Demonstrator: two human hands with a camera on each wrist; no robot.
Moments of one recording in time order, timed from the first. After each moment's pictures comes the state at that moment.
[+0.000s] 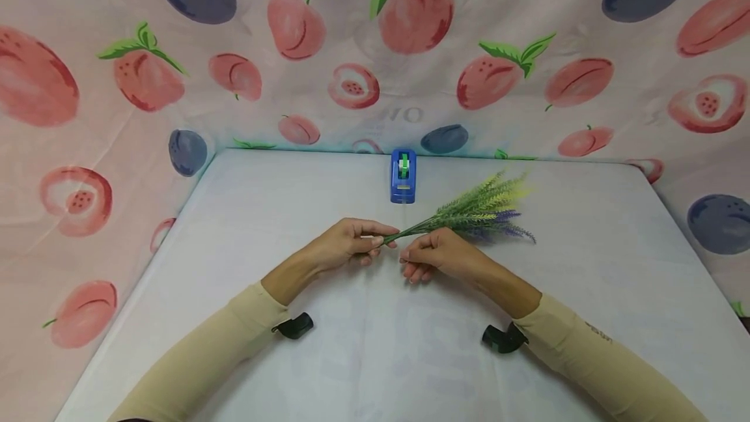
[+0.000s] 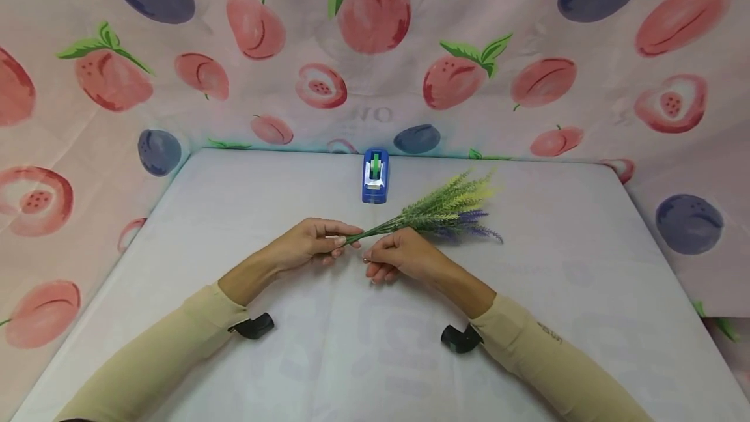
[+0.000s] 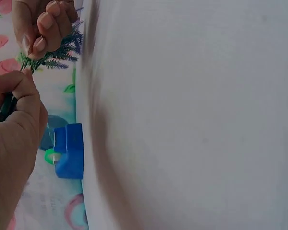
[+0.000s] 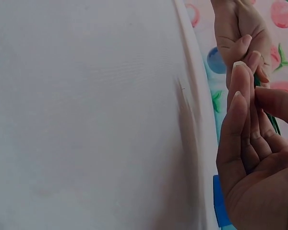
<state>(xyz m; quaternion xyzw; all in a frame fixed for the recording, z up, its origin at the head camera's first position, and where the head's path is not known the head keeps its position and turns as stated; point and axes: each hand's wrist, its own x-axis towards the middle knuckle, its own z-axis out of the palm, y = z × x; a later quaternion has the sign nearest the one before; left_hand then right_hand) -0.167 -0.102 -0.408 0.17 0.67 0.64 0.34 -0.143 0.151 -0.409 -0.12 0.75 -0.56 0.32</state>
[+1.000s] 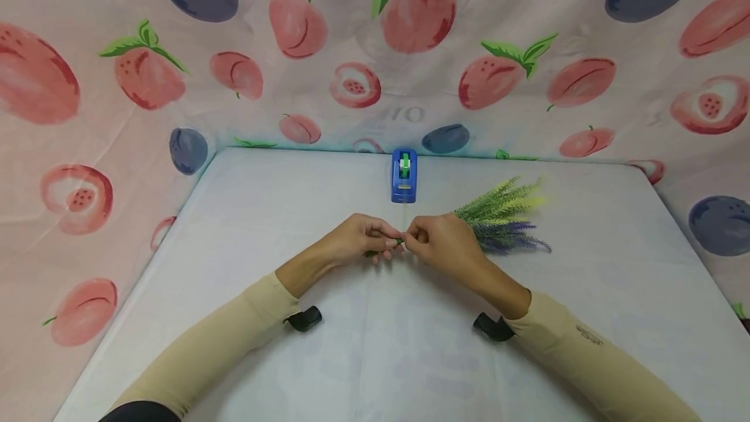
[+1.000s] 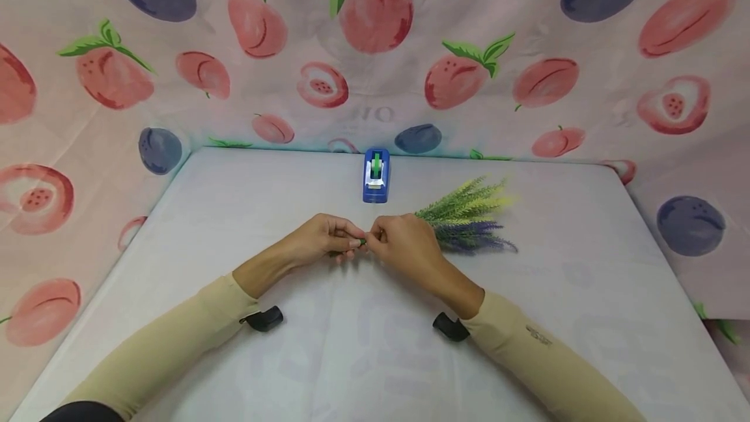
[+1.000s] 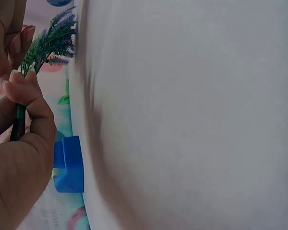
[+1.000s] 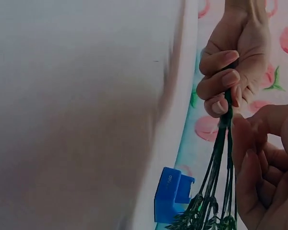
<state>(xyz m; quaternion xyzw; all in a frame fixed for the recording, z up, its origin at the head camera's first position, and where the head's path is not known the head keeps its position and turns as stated) -0.174 -0.084 -0.412 0.17 0.70 0.61 0.32 -0.137 0.133 -0.386 -0.23 0.93 -0.28 -0.05</state>
